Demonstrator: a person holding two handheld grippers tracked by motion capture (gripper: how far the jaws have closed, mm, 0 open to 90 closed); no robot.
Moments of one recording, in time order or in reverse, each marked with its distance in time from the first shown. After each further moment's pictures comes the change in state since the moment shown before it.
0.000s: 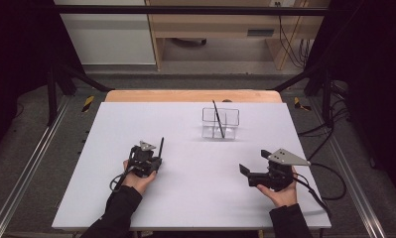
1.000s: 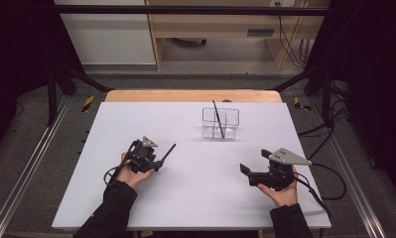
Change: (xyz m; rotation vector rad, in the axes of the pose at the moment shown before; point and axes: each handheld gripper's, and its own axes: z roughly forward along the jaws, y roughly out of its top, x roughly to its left) left arm 0.005 0.023 -0.015 0.106 -0.093 0.197; right arm -0.001 0.001 -0.001 -0.004 0.003 0.008
